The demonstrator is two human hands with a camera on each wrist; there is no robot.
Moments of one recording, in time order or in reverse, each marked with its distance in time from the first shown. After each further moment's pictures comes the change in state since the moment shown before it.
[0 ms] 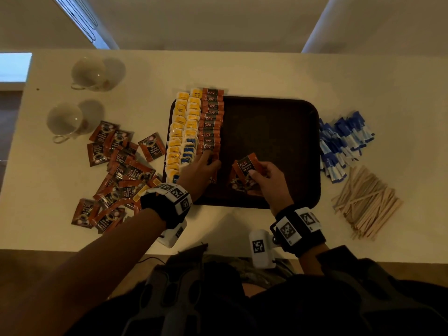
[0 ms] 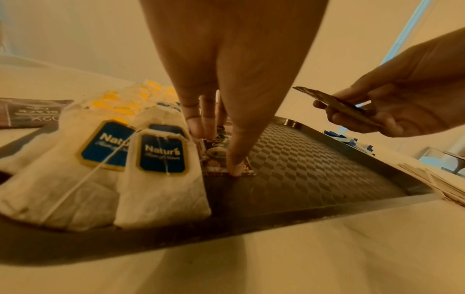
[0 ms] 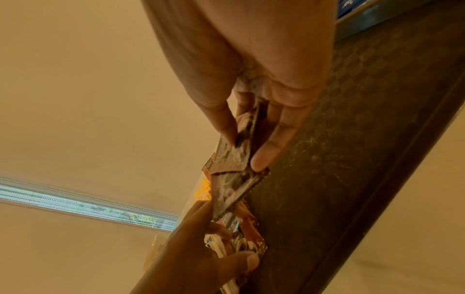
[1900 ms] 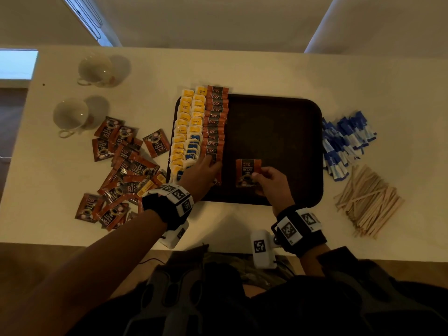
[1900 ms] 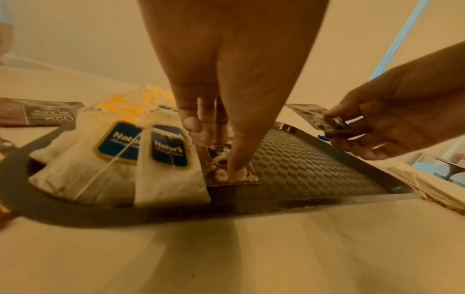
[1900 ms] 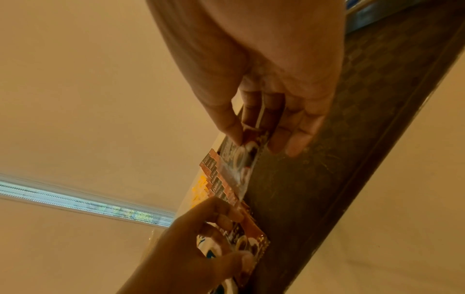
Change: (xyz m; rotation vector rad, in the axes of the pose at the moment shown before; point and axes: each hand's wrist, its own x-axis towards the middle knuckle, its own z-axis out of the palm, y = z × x) left_hand -0.017 0.007 -0.004 -0.001 -0.034 -0.024; right_hand -0.004 0.013 0.004 -0.047 0.038 0.046
